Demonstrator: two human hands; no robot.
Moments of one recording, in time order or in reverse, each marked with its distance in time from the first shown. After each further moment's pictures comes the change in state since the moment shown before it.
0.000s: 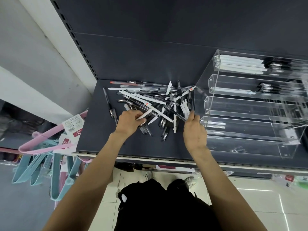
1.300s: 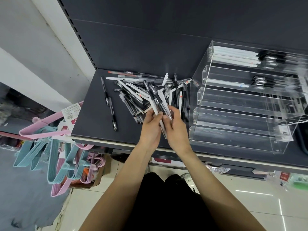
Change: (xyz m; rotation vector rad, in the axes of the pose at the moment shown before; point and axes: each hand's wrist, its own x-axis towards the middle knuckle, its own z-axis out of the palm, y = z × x) left_hand -0.081 0.101 0.062 -1.528 0.037 -0.266; right_hand -0.051 -0.005 -0.015 1.038 -0.068 -0.209
